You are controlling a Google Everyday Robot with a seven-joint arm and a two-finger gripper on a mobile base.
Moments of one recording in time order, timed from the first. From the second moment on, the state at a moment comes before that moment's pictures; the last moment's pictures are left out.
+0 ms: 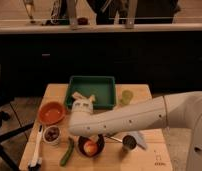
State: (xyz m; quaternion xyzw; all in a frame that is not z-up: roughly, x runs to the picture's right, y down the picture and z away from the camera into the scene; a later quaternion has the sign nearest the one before) arm -0.072 0.217 0.735 -0.20 -0.12 -0.42 0.88
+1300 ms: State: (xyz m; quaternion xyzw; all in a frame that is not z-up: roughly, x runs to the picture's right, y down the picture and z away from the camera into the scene) arm -0.069 0.224 0.714 -0.23 -0.15 -0.35 0.90
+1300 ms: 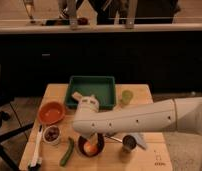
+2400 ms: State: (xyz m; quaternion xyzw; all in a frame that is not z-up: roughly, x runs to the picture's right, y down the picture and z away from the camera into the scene) arm -0.055 0.242 0.699 -0.23 -0.17 -0.31 0.91
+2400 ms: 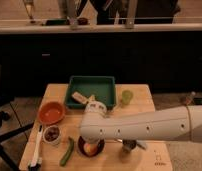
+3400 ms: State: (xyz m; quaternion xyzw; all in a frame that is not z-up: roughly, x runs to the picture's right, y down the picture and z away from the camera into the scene) arm -0.056 0.265 0.709 -0.26 -0.22 -0.28 0.90
